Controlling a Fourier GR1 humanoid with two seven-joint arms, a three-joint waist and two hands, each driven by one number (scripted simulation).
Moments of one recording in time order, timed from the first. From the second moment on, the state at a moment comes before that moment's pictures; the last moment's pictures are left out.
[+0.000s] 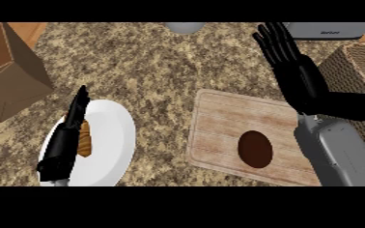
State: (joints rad) left arm 0.03 0.42 -0.32 -1.63 0.09 0.42 -0.11; right arm -0.43 -0.32 0.19 -1.53 -0.39 0.03 -0.17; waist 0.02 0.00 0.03
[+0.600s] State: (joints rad) left arm 0.07 0.40 -0.29 -1.50 0.28 0.27 0.12; right arm -0.42 -0.22 0.46 -1.62 -0.32 0.15 -0.11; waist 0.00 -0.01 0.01
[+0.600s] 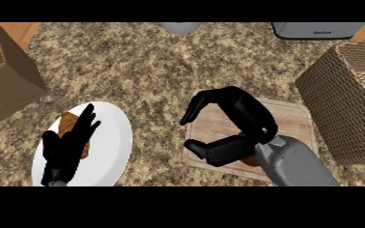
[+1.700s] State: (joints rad) left arm 0.11 0.42 -0.25 -1.53 0.34 0.23 0.19; right arm -0.72 -0.82 0.39 -1.98 -0.03 0.41 0.58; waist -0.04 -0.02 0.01
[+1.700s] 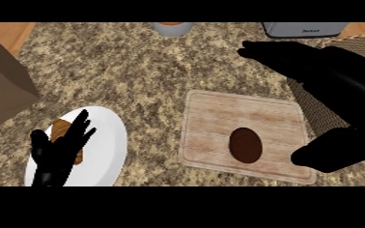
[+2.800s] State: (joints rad) left arm 0.08 0.39 -0.24 -1.50 0.32 0.19 0.18; right arm -0.68 -1.01 0.26 -2.07 -0.41 0.70 0.78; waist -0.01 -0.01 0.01
